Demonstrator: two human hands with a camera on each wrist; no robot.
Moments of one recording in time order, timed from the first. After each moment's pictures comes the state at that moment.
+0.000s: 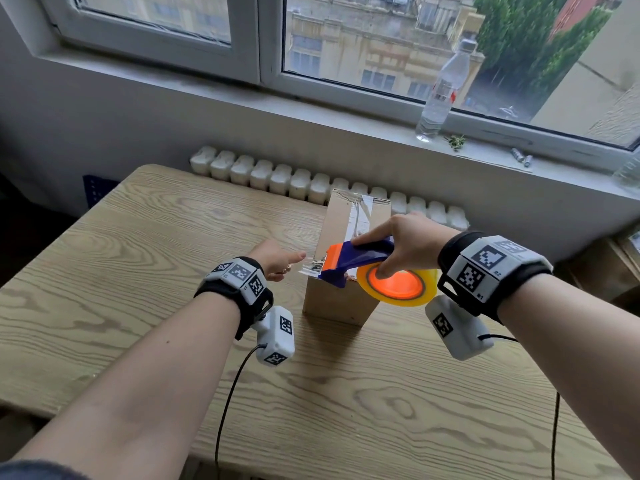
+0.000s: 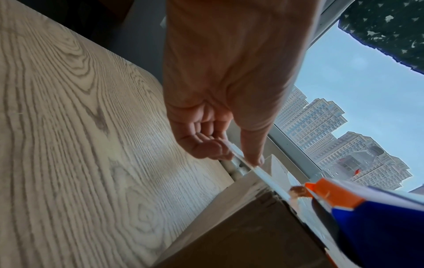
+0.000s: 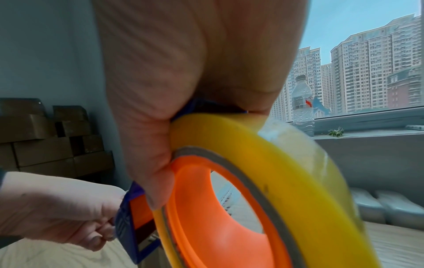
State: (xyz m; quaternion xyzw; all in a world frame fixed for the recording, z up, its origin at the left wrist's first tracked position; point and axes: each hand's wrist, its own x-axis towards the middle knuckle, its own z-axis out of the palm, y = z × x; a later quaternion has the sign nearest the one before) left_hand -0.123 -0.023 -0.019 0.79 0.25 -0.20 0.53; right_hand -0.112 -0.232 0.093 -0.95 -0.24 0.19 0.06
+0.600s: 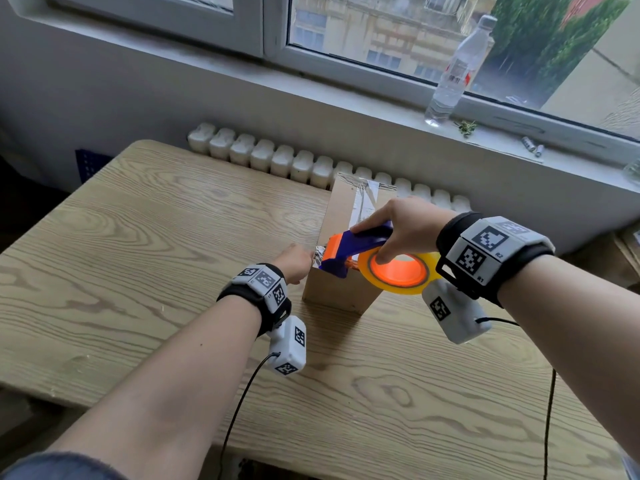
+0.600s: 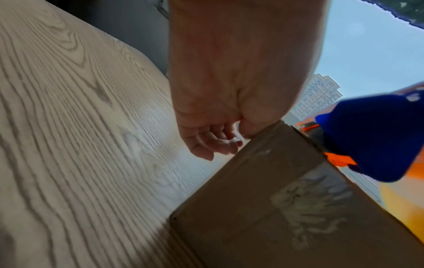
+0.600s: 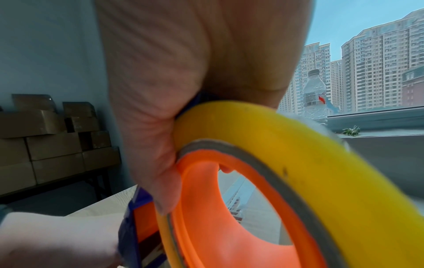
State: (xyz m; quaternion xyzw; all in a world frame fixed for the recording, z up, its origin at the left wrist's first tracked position) left_hand -0.127 -0.062 -0.047 0.81 0.23 -0.22 0.49; right_hand -0.100 -0.219 0.086 -0.95 -0.25 0.21 0.03
